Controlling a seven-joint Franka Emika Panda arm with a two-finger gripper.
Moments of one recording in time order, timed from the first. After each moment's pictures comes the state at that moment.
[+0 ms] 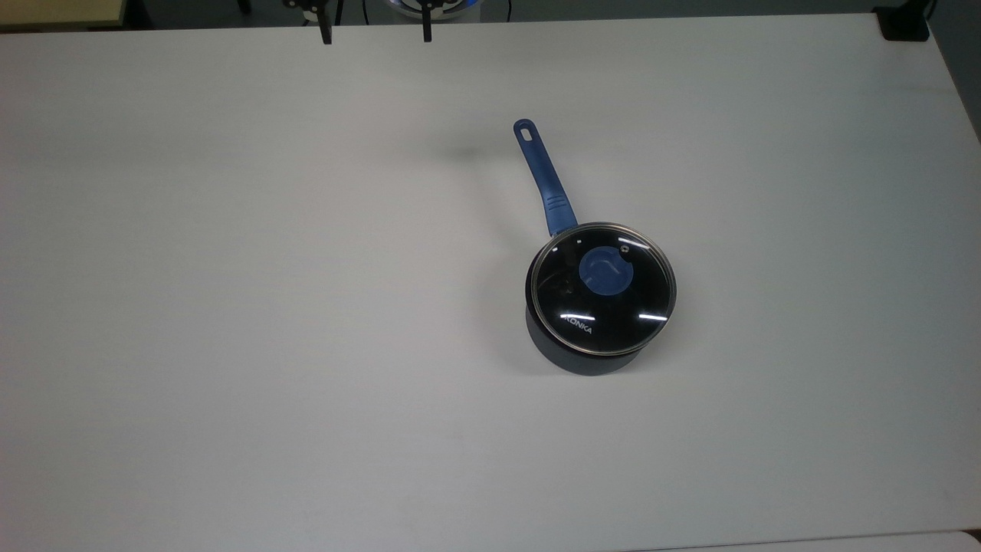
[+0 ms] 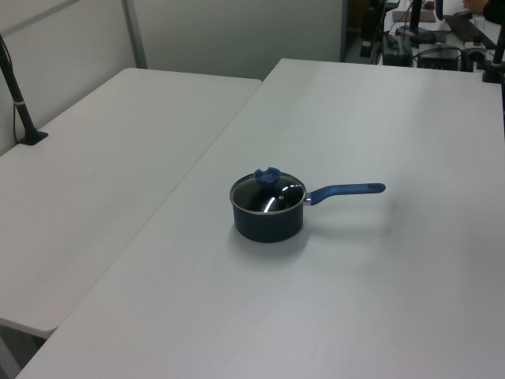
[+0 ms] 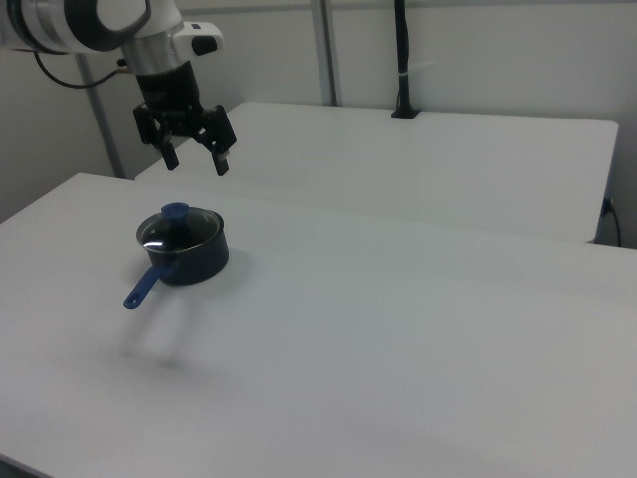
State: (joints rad) arm -0.04 0.01 0.06 -1.57 -0.02 1.66 -0.07
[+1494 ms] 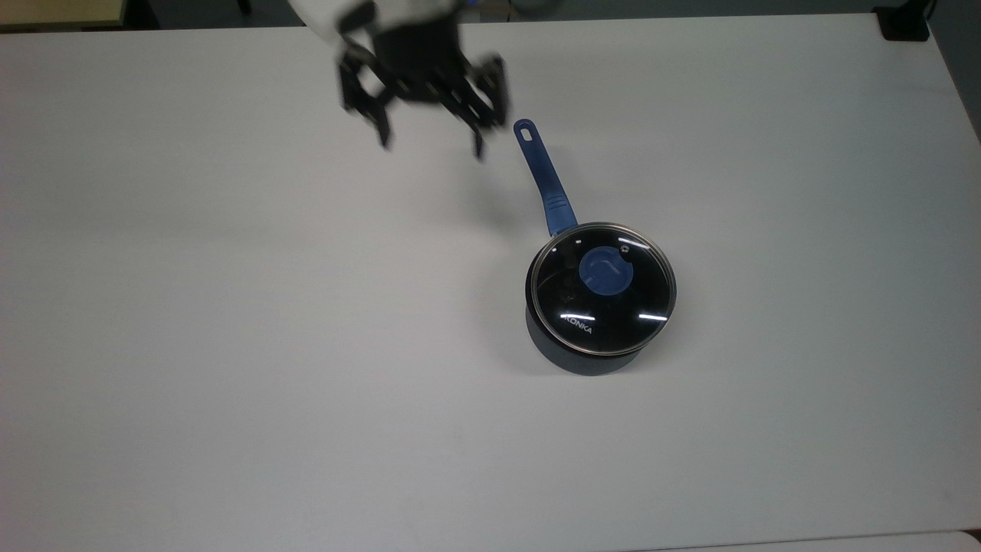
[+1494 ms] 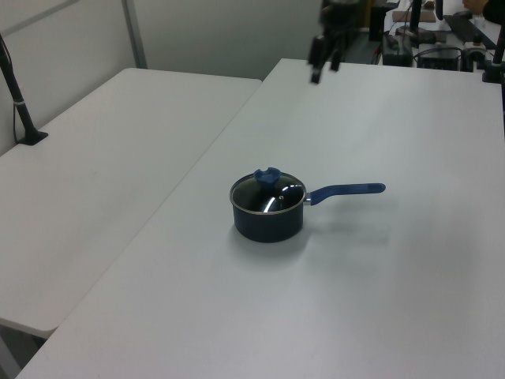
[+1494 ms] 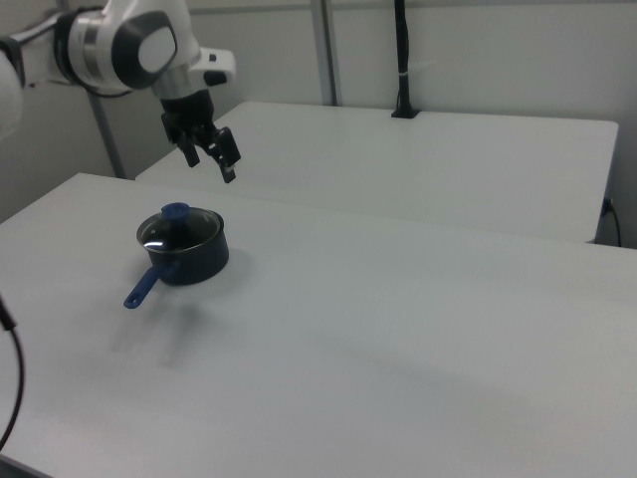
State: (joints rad) arm 0.02 0.22 0.09 -1.48 0.01 1.90 0.28
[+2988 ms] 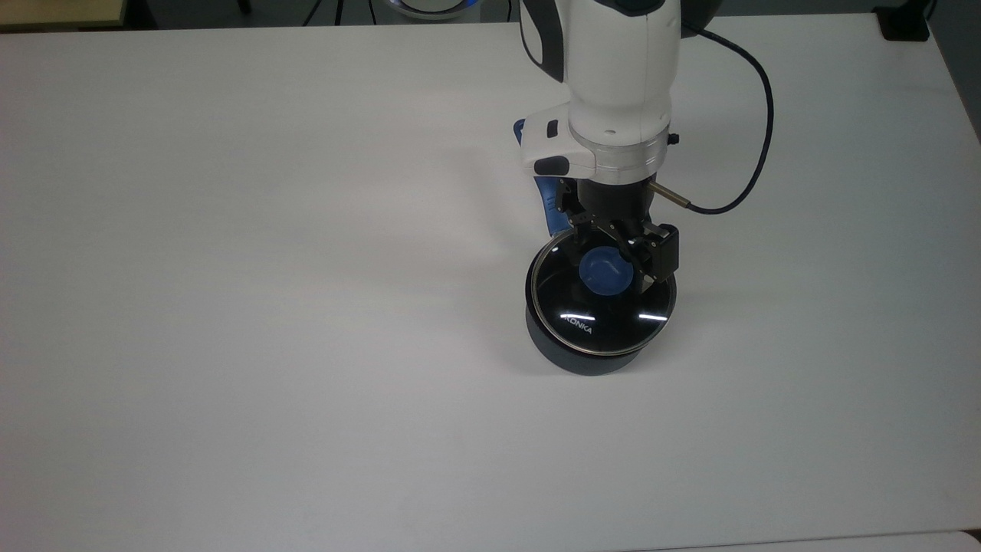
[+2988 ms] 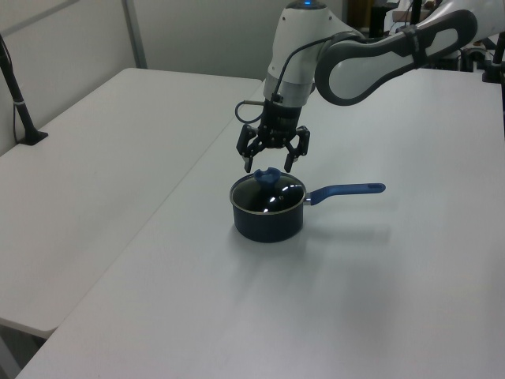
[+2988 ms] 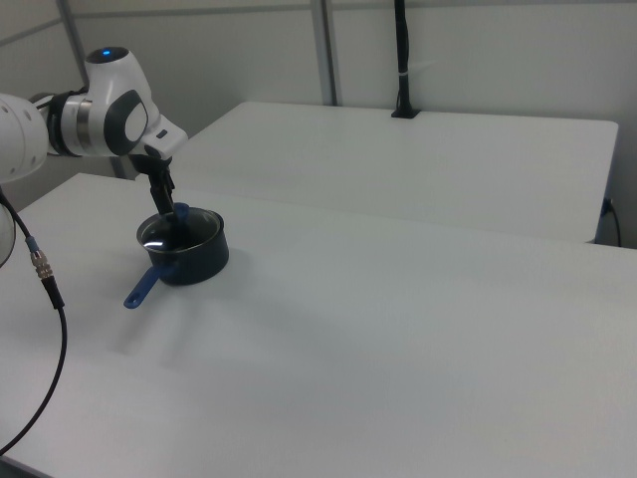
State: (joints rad) arm 0.24 0.49 0.12 -1.44 -0.01 2.19 1.17
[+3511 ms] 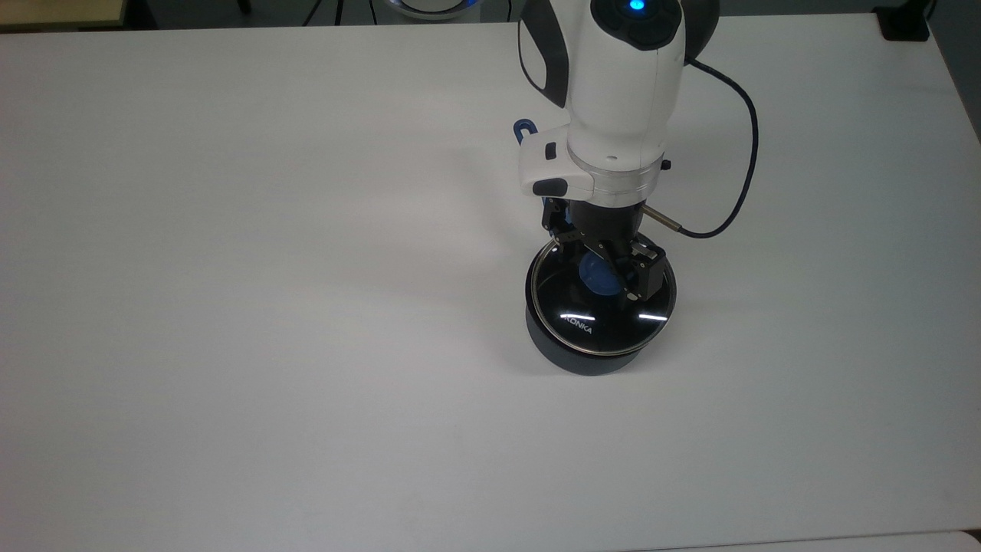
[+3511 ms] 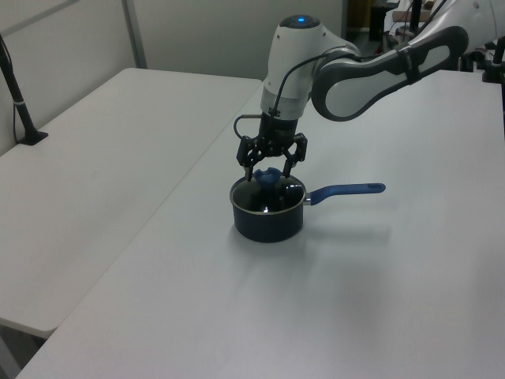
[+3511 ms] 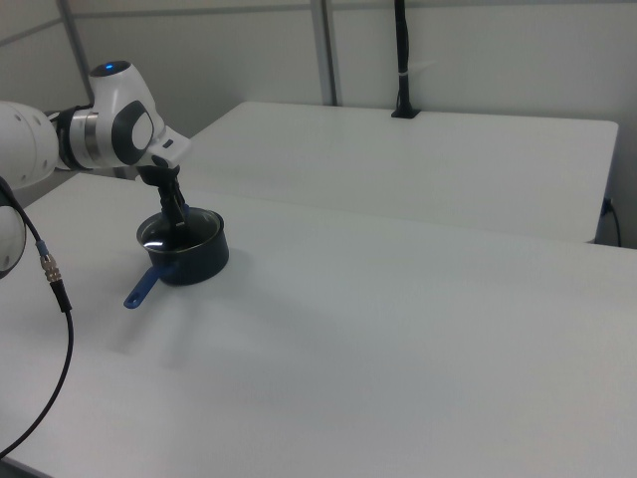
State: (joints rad) arm 0.24 0.54 0.12 -1.43 -0.11 2.19 1.18
